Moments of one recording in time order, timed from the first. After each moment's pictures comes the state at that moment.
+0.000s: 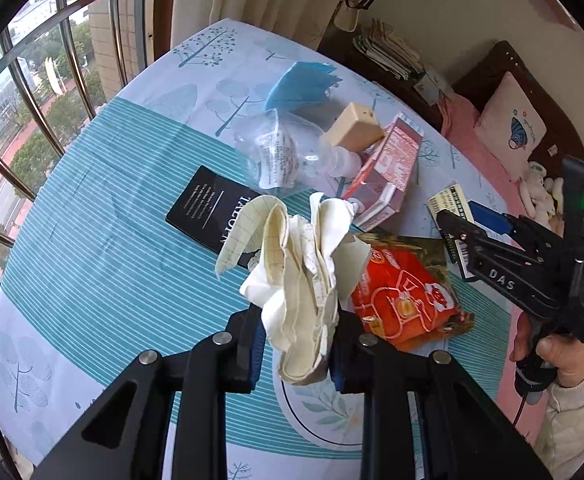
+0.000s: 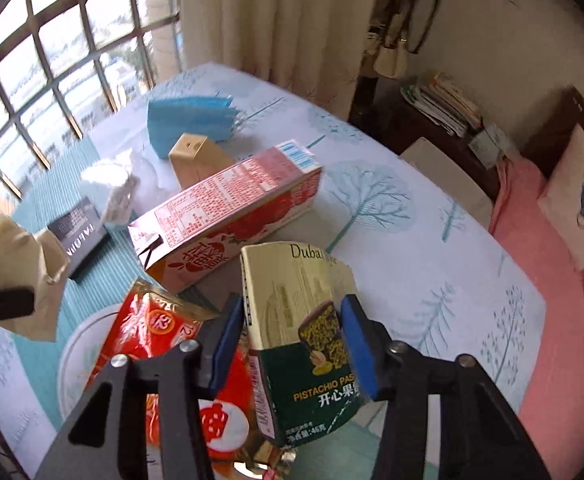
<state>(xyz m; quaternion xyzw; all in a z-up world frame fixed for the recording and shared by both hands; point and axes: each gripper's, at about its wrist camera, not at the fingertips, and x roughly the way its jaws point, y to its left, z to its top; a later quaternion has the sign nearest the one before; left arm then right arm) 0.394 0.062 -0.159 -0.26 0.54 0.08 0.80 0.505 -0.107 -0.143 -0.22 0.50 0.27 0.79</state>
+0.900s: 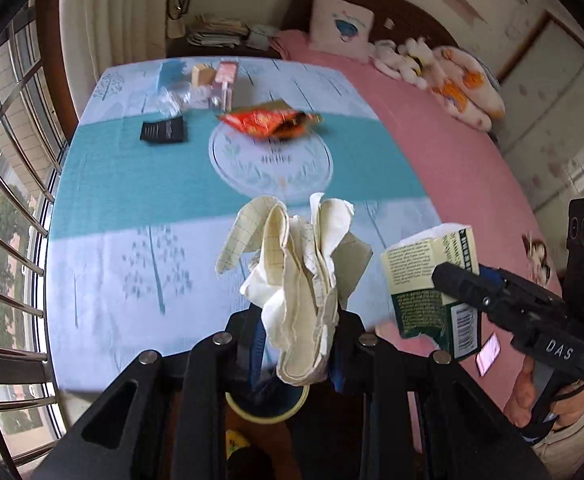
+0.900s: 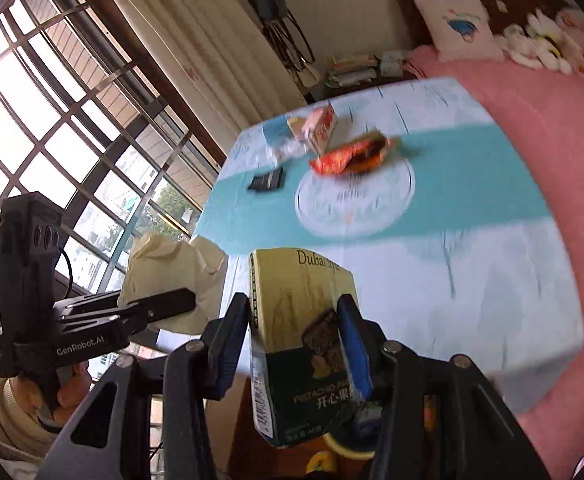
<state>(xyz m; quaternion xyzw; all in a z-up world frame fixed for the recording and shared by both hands) 0.127 0.029 -0.059 -0.07 0.54 -0.18 0.82 0.095 -0.160 -0.036 0.15 0.48 0.17 0.85</state>
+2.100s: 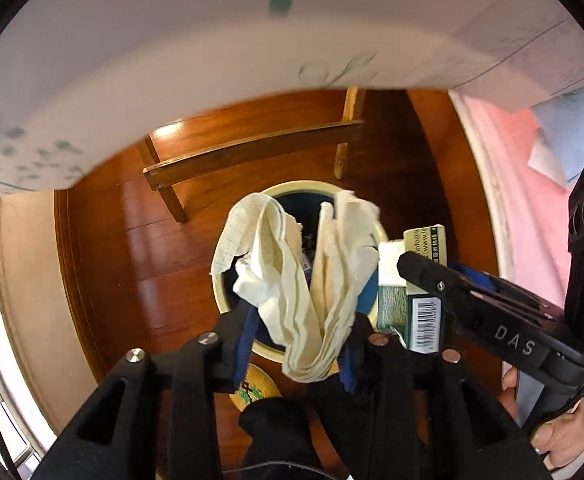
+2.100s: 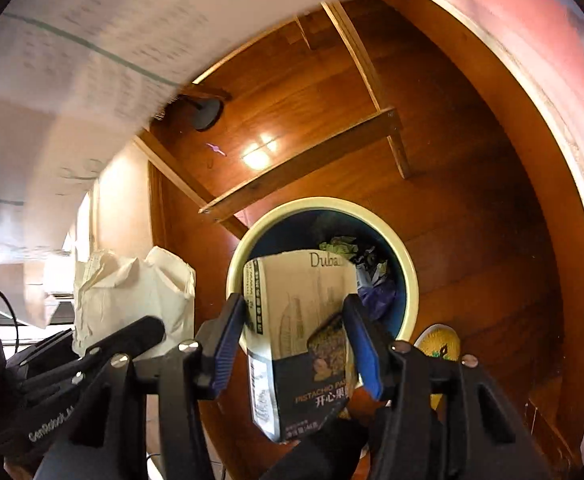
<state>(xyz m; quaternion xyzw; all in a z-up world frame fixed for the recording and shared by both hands) 0.016 -0.016 -0.449 0.00 0.68 -0.14 0.72 -0.010 -0.185 -0.450 0.24 0.64 0.02 0.73</state>
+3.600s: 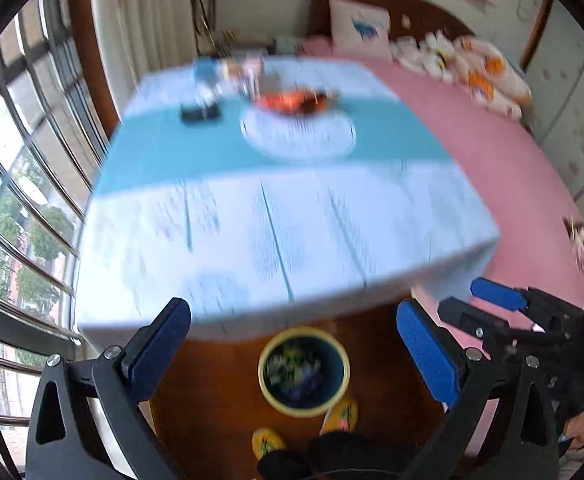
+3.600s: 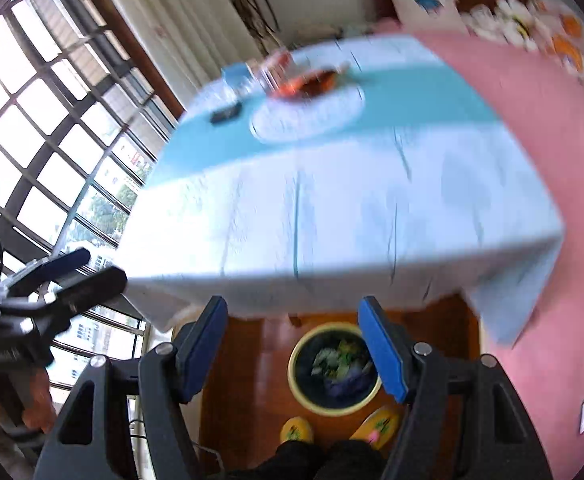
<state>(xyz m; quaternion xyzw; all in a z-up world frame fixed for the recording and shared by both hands) 0.038 0.005 -0.059 -0.01 0.48 -0.09 0.87 0.028 -0.172 -0.078 0.10 0.51 0.12 0.85</state>
